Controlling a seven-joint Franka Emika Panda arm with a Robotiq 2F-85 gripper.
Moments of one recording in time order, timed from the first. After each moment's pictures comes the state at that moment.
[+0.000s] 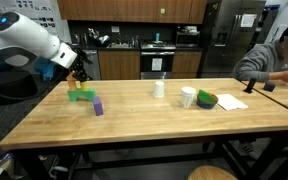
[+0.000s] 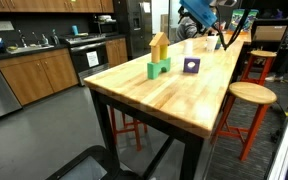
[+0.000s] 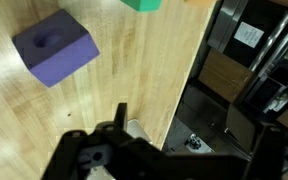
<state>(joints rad) 1.82 0.69 -1.99 -2.54 1.48 2.80 0.10</state>
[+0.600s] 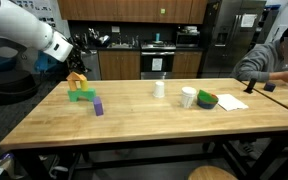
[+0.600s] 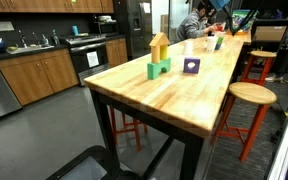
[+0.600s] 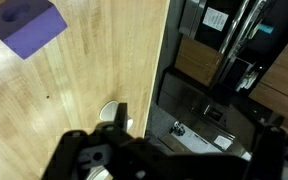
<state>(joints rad) 1.87 0.87 -2.18 -2.58 1.59 2.64 0.06</state>
